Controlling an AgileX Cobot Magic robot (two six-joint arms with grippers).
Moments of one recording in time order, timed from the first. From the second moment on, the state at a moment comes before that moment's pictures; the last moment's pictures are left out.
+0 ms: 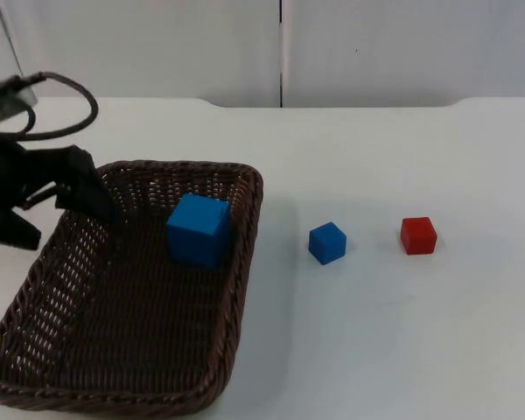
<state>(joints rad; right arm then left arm) 0.88 1.05 -1.11 0.16 0.66 -0.25 0.08 1.93 -0.99 -0.91 0.61 0.83</state>
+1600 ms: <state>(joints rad) 0.88 0.74 -0.78 0.16 0.54 -0.26 0.08 0.83 -0.79 -0.55 0.70 0.50</state>
